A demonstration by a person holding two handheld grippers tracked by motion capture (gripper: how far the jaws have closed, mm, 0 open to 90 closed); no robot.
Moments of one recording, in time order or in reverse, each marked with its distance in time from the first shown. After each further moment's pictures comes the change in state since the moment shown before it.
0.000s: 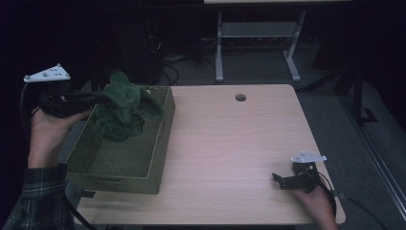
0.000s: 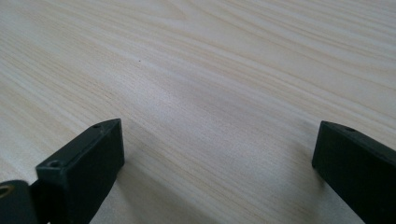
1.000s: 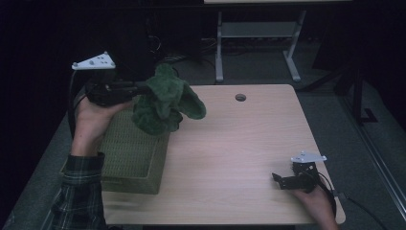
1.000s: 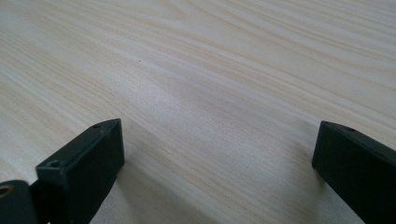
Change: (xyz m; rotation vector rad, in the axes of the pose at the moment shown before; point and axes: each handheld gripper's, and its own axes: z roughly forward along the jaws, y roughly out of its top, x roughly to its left) left arm -0.059 0.041 0.069 -0.068 -0.187 0.048; right arm 0.000 0.000 0.000 0.000 0.000 0.000
